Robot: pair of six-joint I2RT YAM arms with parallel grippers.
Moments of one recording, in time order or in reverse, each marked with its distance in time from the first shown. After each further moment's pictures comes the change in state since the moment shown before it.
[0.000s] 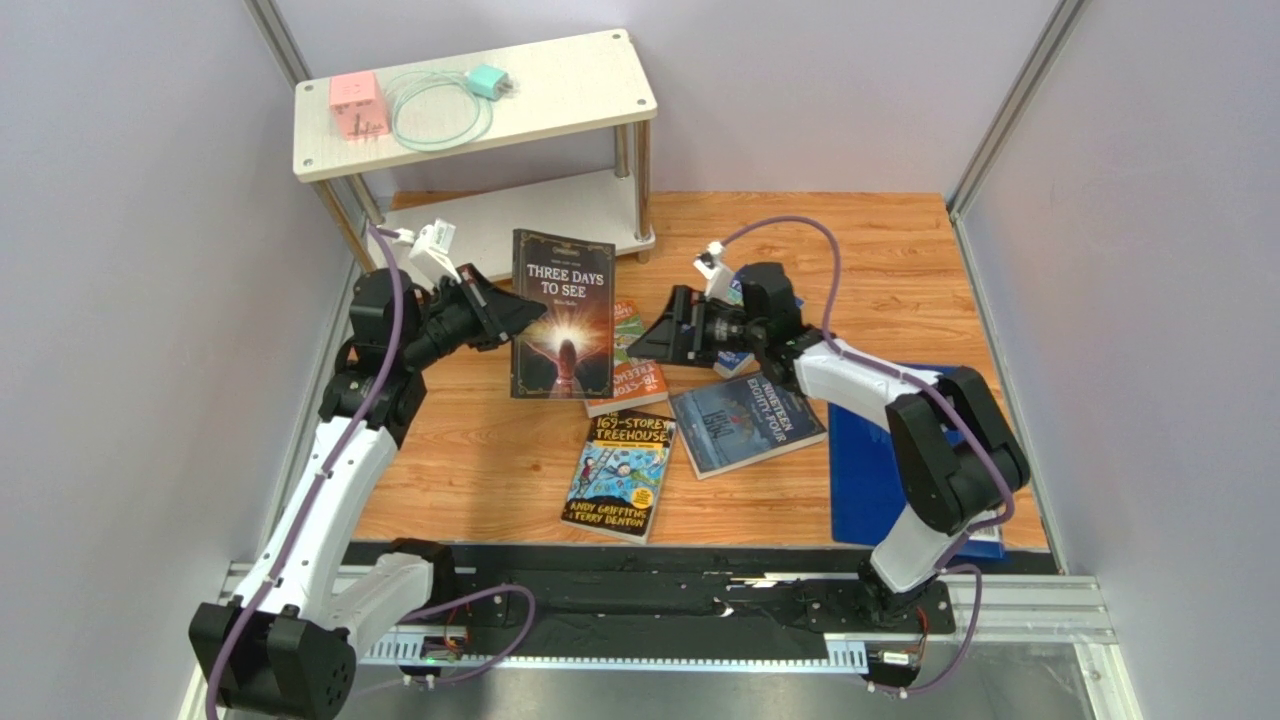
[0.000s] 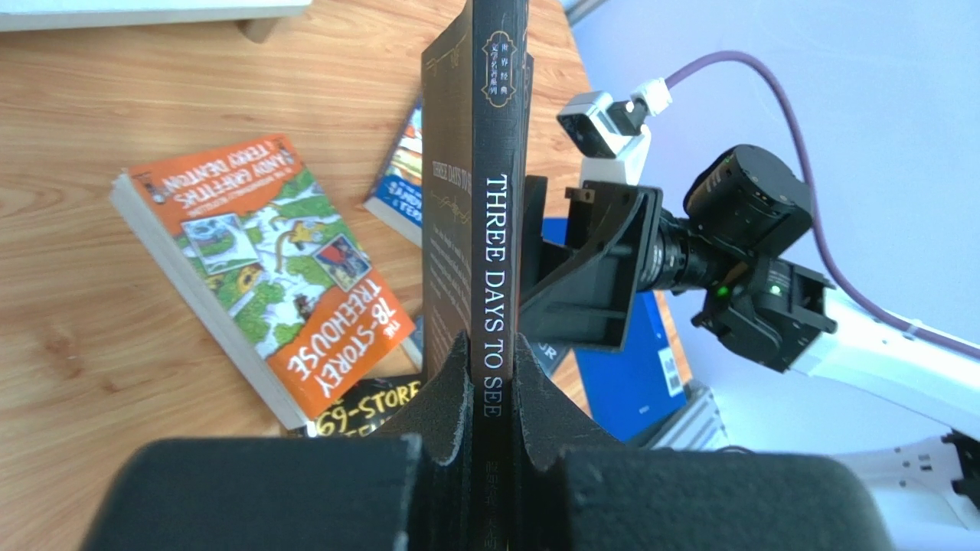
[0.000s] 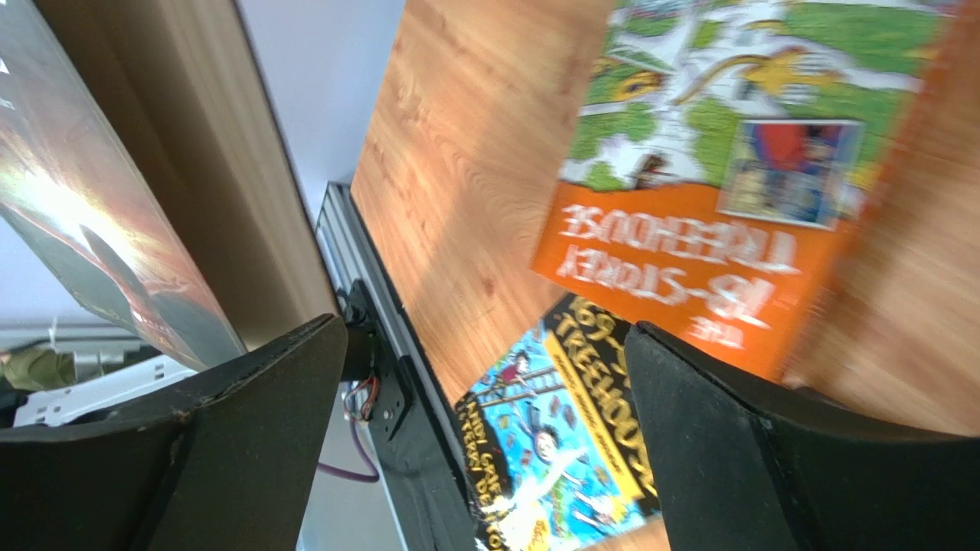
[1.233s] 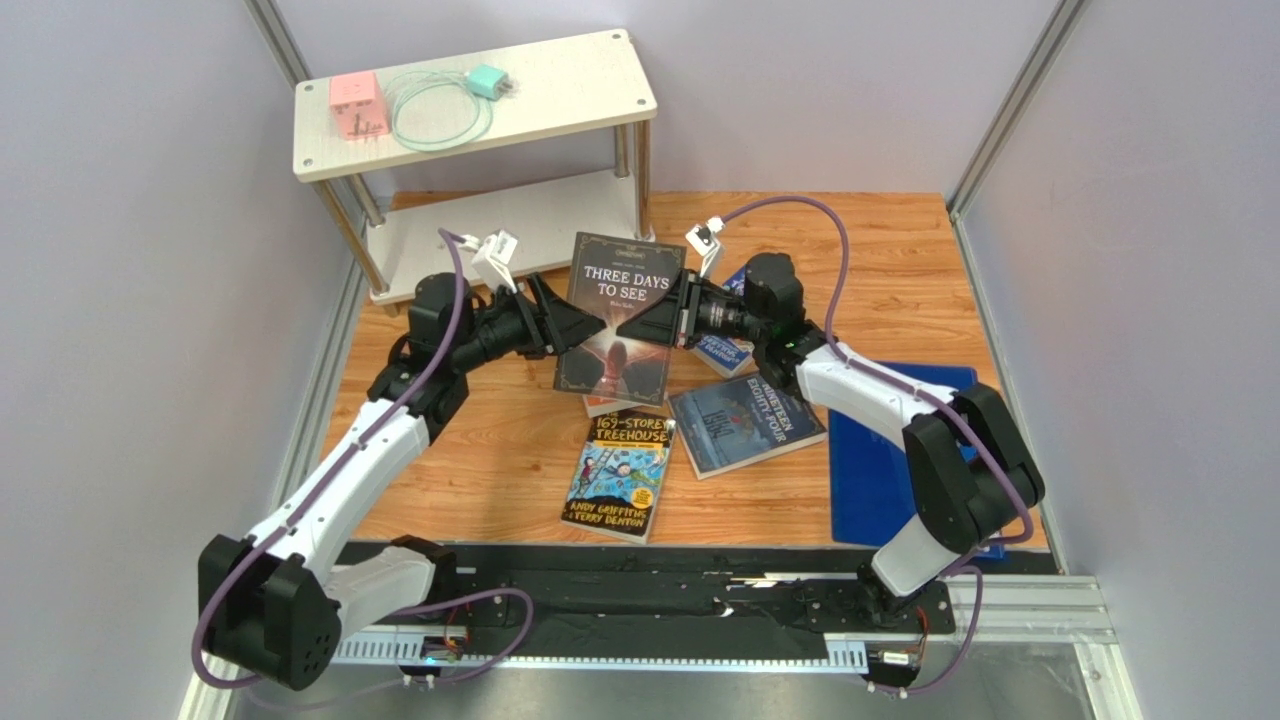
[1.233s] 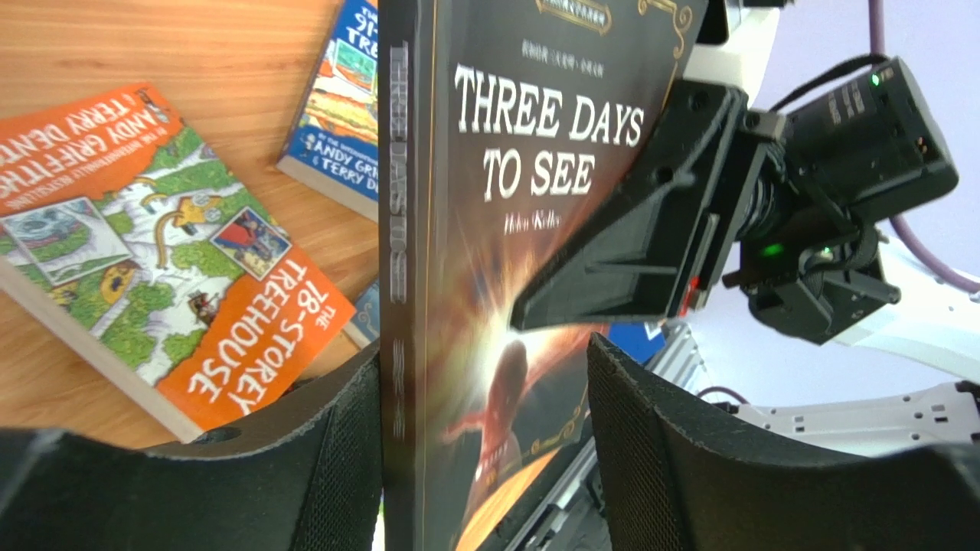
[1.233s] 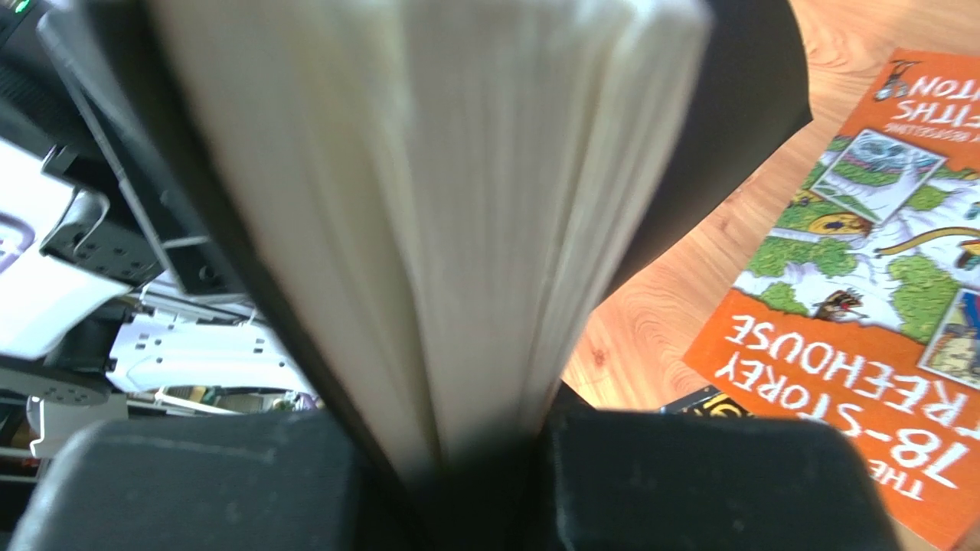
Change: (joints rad) left arm -0.185 0.141 -0.071 0.205 -0.003 -0.039; right arm 0.035 -0.092 -0.027 0.276 -0.033 0.132
